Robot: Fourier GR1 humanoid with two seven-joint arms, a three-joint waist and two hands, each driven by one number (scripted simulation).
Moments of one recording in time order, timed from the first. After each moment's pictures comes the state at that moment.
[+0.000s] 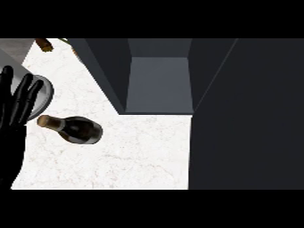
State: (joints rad) left arm -0.02 0.11 -0.01 -2.10 -0.01 0.02 0.03; right arm 0.04 -0.08 0.04 -2.10 0.03 -0.01 0.00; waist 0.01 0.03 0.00
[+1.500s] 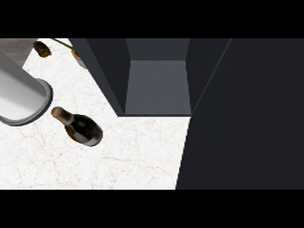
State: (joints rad) left arm 0.03 0.48 0.28 -2.17 1.03 -0.40 0.31; right arm 0.12 -0.04 0.39 -2.50 -0.01 -0.10 0.48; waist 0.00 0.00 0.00
